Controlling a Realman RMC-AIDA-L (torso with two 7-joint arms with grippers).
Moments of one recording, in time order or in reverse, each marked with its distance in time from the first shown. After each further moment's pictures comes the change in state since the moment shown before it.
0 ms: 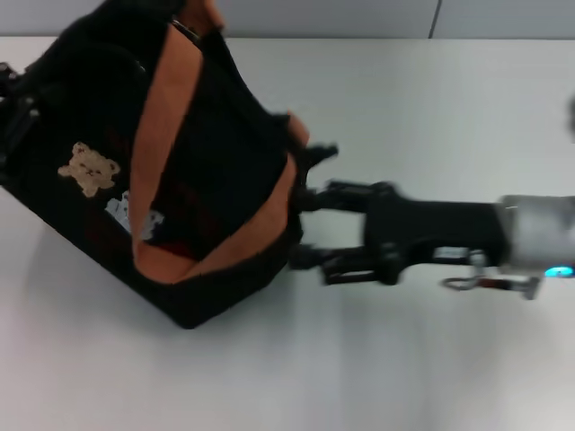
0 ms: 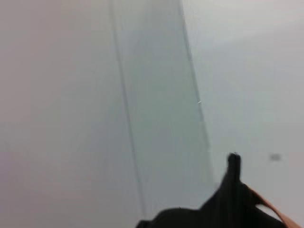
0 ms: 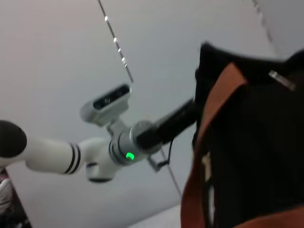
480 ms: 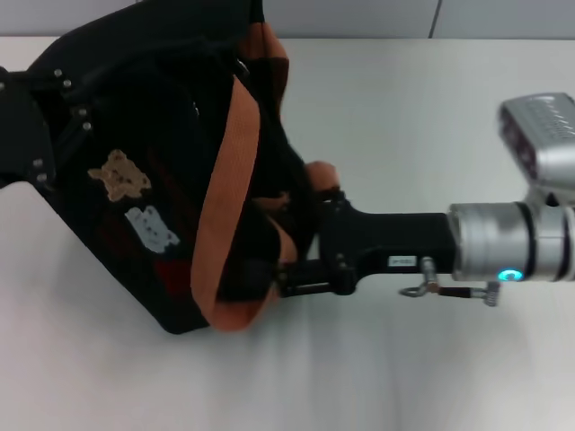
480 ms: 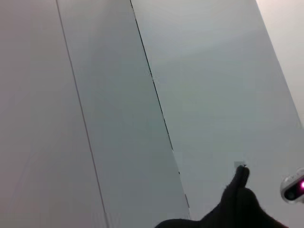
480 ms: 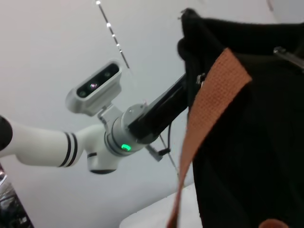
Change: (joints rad) left arm -0.023 -0.028 0.059 -0.011 0.003 0.019 0.078; right arm 0.057 0.000 -0.019 0.101 0.001 0.090 0.003
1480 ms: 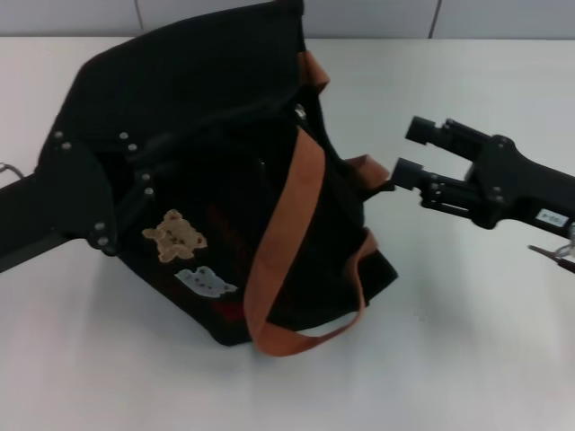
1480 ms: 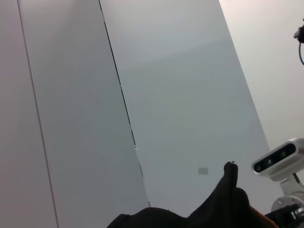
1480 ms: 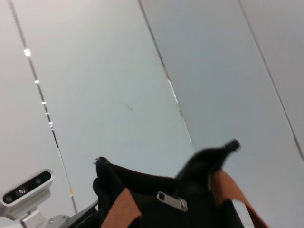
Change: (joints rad) left arm 0.017 -0.028 0.114 -0.123 0.002 0.003 0.140; right arm -0.238 -0.007 0.294 -0.251 0.018 -0.195 -0.039
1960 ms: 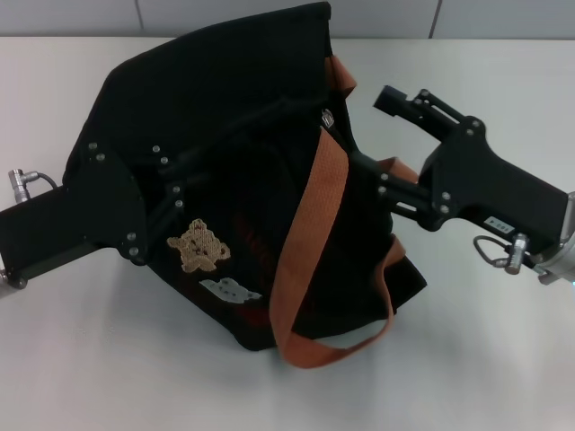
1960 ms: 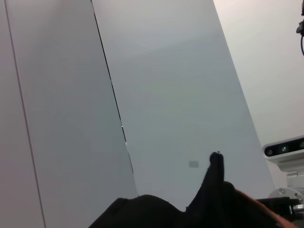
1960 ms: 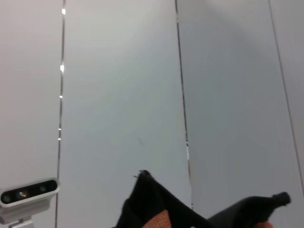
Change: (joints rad) left arm -0.019 -0.003 0.050 -0.057 0.002 -0.042 0.056; right arm 0.031 0.005 -0.010 0.255 0.105 0.022 -0.498
